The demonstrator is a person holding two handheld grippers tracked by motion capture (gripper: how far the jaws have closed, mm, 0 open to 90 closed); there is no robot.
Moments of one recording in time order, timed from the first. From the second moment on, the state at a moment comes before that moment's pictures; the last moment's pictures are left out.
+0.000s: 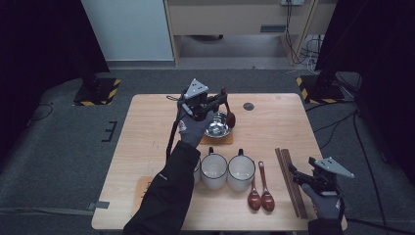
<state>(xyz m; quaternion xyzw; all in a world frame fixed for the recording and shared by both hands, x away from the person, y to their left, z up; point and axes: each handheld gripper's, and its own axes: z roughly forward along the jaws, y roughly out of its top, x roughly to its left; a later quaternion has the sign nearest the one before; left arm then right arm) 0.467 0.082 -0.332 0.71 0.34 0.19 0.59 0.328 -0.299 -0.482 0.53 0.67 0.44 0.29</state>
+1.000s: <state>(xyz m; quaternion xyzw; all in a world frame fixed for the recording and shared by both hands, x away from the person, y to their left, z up) 0.510 0.112 -0.358 0.69 0.40 0.20 0.57 0.329 -0.301 -0.486 0.53 0.67 0.43 0.30</state>
